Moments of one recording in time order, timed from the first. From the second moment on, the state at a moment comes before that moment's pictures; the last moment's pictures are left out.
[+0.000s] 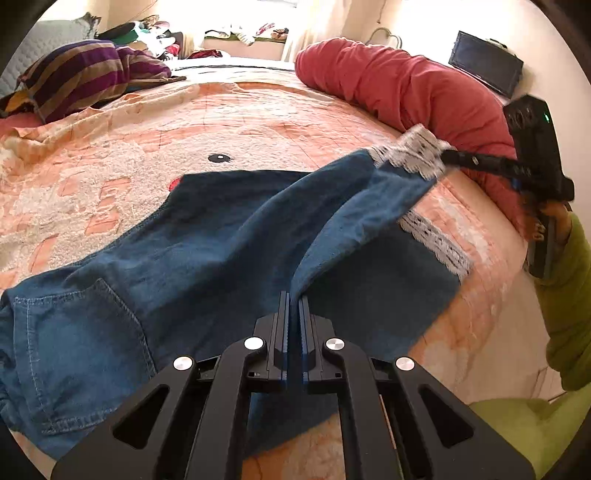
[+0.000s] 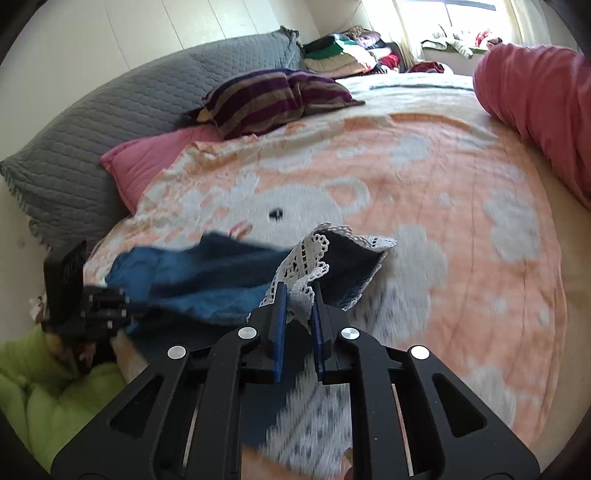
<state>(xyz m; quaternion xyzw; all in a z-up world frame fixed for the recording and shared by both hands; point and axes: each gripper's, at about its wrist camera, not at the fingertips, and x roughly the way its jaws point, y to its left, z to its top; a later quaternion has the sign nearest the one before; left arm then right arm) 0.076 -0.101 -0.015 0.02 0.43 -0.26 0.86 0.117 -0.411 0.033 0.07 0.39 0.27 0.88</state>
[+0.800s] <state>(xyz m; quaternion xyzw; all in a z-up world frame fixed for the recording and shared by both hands) 0.065 -0.117 -0.031 0.09 0.45 -0.26 0.85 0.078 -0.431 -0.016 0.08 0.44 0.30 0.84</state>
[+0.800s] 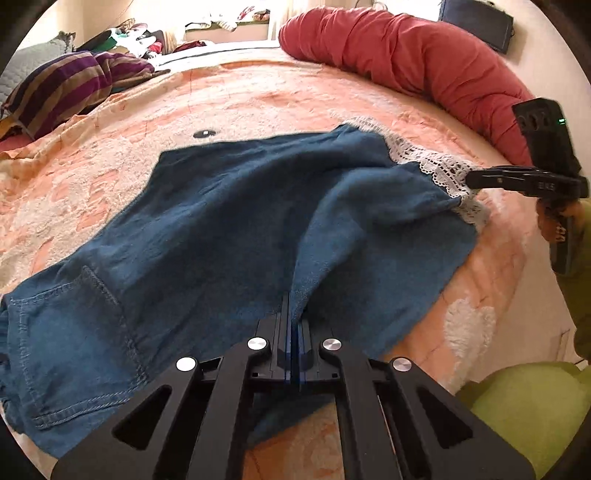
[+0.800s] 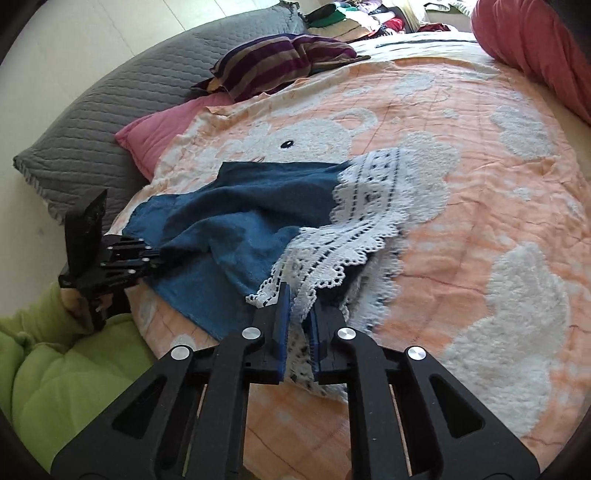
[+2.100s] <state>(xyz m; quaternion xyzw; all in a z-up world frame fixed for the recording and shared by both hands) 0.067 0.074 -0.015 -0.11 0.46 0.03 0.88 0.077 -0.344 -0.007 -0.02 0.41 0.36 0.83</state>
